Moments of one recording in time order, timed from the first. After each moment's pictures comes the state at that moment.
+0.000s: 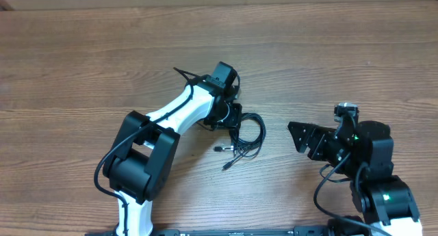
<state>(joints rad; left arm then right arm) -0.53 2.04 1.35 -0.69 0.33 -0.36 0.12 0.72 0.66 -0.59 -0.37 0.49</state>
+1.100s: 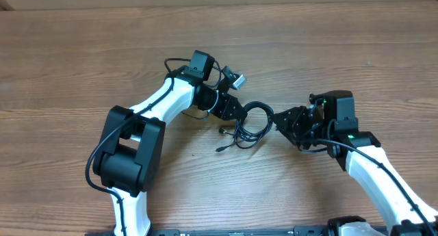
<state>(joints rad) -0.39 2.05 1.35 -0.58 0.89 0.14 0.12 1.31 0.66 -0.28 -0.64 0.95</state>
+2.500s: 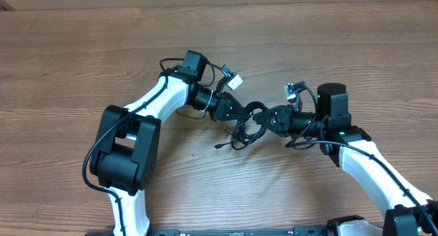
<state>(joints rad) -0.35 2.05 1.35 -0.64 1.18 0.41 0.16 1.38 0.66 -0.02 -0.98 0.70</state>
